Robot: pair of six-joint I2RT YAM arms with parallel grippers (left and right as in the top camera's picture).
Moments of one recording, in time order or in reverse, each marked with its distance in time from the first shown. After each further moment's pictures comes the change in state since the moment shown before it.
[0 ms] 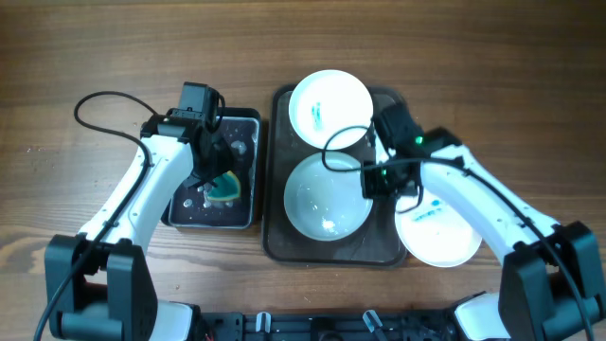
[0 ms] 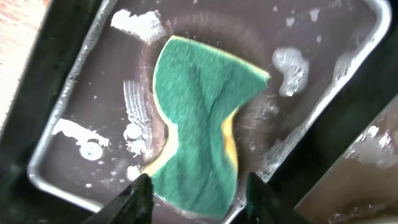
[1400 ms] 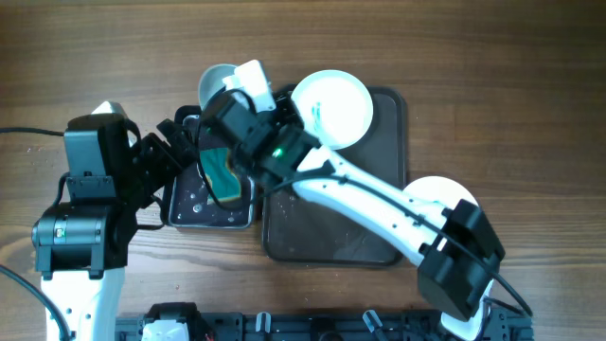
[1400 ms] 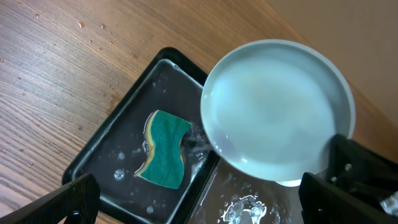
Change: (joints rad) left arm 0.165 -0.594 0.085 -0.104 0.082 0.016; right arm 0.551 0.353 0.608 0.330 1.002 -0.151
